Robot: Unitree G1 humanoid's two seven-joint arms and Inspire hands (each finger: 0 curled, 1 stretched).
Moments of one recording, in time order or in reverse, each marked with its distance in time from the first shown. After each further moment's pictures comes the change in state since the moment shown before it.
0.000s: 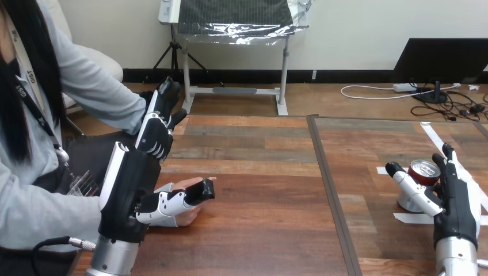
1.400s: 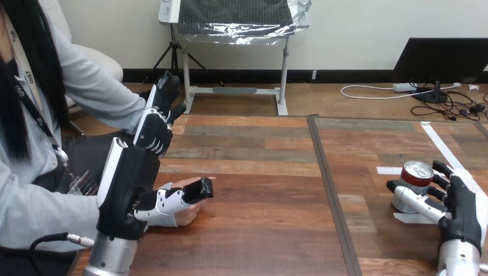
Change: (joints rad) left arm 0.000 0.001 0.003 -0.037 -0.014 0.001 -0.018; right arm -0.033 0.000 -0.032 0.031 0.017 0.108 -0.068
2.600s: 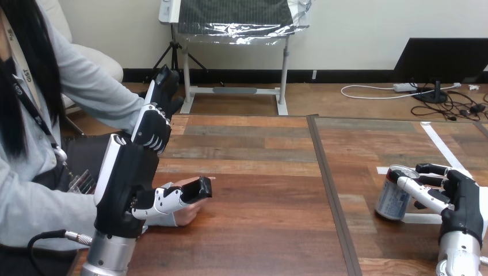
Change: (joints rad) left arm 0.000 0.003 0.001 -0.023 -0.022 0.002 -0.023; right arm -0.032 0.001 -0.023 0.000 0.045 0.014 0.021
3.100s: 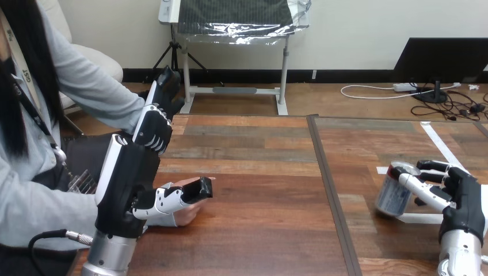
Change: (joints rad) left arm 0.000 0.000 0.000 0.000 0.000 0.013 -0.007; right arm 0.000 0.001 -0.006 -0.001 0.030 -0.040 0.026
